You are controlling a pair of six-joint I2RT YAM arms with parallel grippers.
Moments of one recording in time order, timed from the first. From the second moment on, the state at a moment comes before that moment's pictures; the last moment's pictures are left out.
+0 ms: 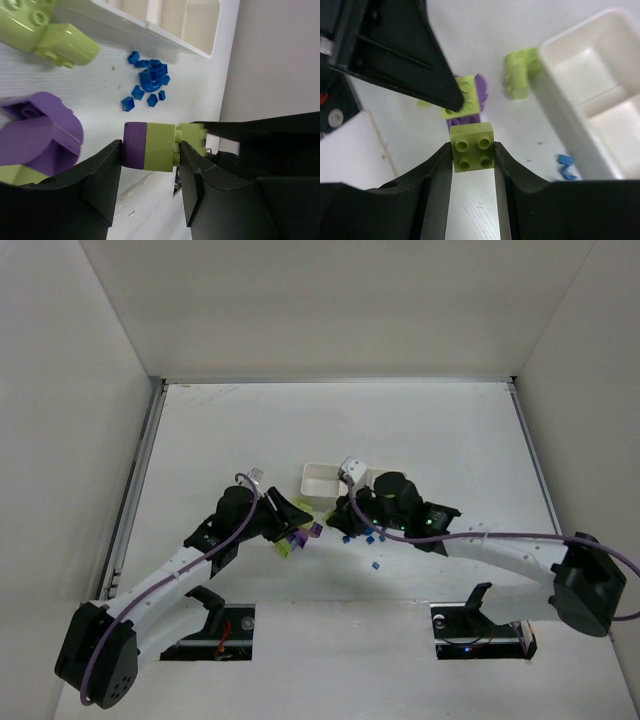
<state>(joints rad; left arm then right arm) -0.53 0.90 0.37 0.00 0.32 -1.10 0.93 1.30 0.76 0.07 -0.17 0.13</state>
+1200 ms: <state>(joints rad) -0.53 0.98 0.52 -0.02 0.16 -0.95 0.77 1.45 0.74 0.27 0.29 0.26</state>
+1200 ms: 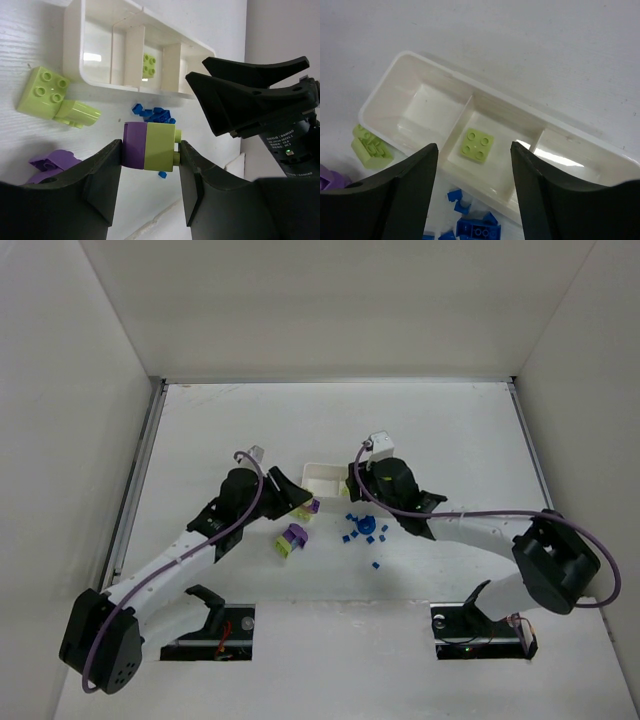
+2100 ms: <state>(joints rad) -0.48 1.00 0.54 -0.01 0.43 -1.13 0.94 1.27 0.67 0.40 -0.16 0.24</state>
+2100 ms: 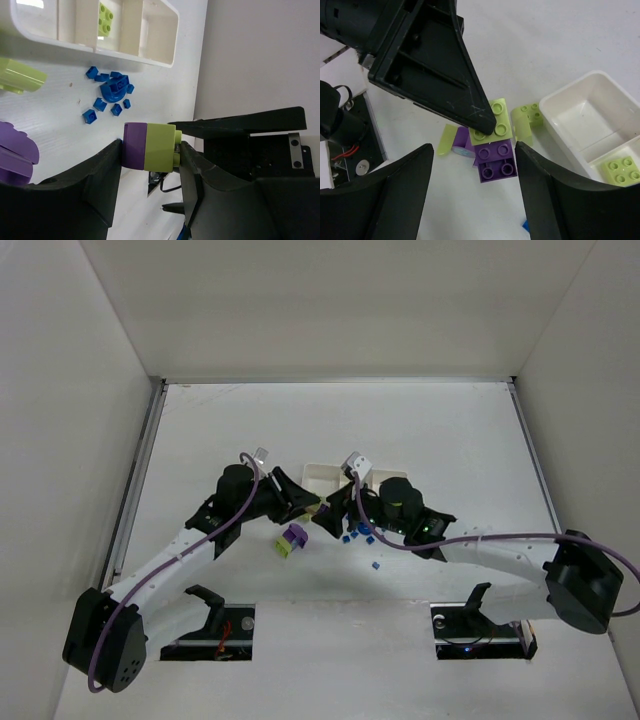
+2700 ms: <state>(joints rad) -0.51 1.01 0.54 0.00 0.51 -1.16 0.94 1.31 0.67 0.45 -0.13 0.24</state>
